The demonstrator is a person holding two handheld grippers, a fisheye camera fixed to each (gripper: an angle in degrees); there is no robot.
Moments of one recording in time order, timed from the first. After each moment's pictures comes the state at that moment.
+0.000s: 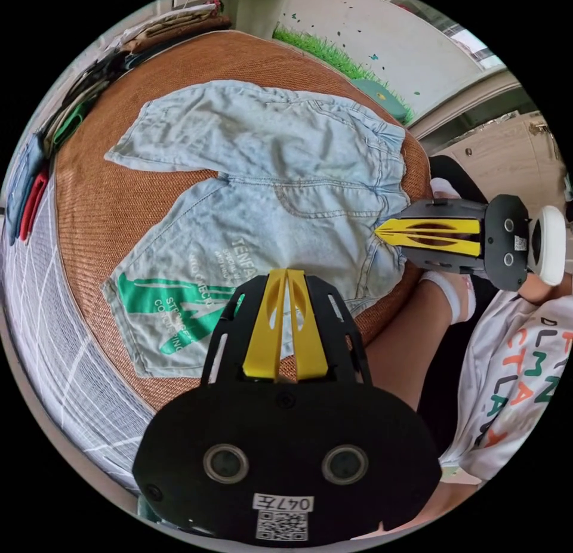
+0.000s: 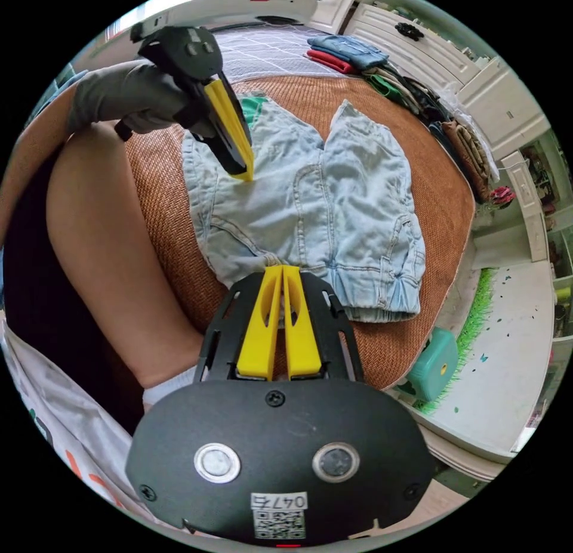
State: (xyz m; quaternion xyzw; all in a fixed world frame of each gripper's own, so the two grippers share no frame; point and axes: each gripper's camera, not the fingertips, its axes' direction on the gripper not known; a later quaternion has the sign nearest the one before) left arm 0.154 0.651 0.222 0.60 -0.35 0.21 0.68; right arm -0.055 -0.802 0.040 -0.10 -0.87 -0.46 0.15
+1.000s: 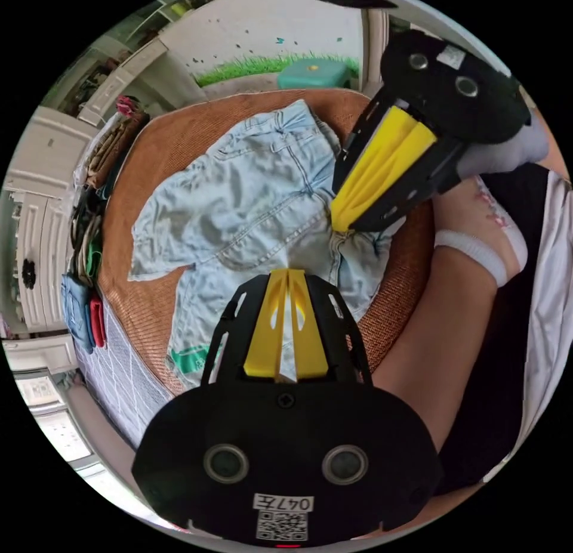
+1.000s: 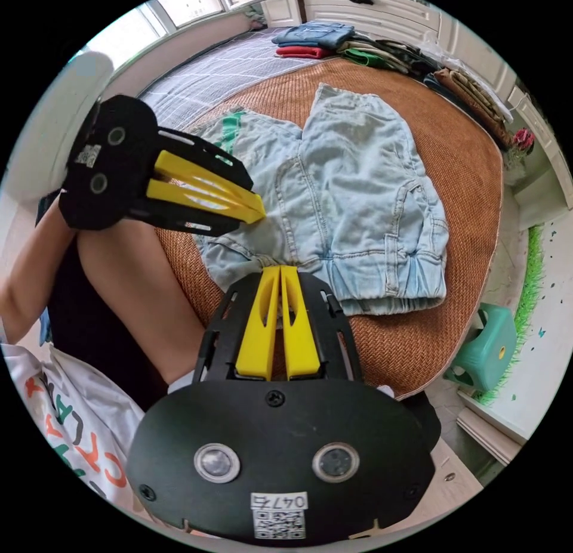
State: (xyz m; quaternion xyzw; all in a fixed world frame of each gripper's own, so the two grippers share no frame) left arm 0.279 0.680 0.392 0.56 -0.60 0.23 0.52; right arm -0.126 -0.787 0.065 -0.24 -0.87 -0.42 0.06
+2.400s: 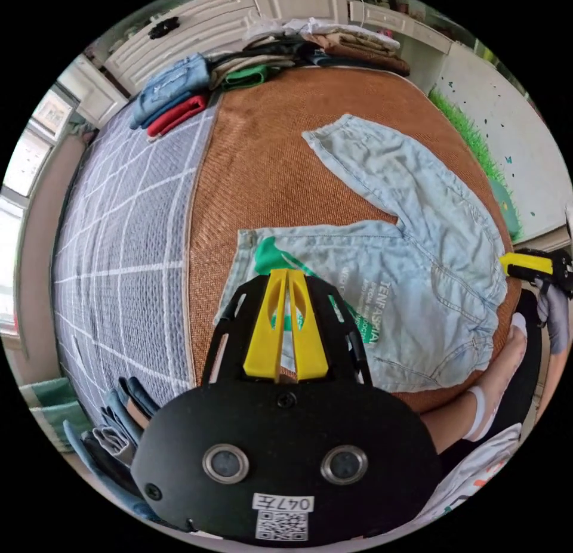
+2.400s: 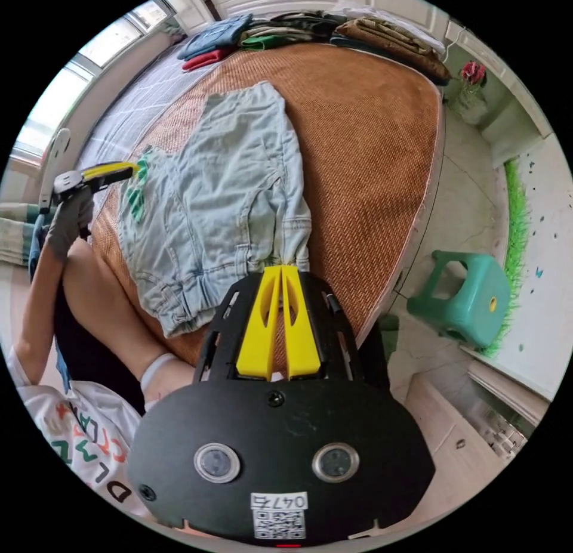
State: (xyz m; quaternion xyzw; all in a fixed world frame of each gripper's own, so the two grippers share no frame) left arm 0.043 0.742 0.312 0.77 -0.25 -0.06 0.59; right arm -0.305 -0.724 0.117 -0.34 -0.82 -0.45 0.12
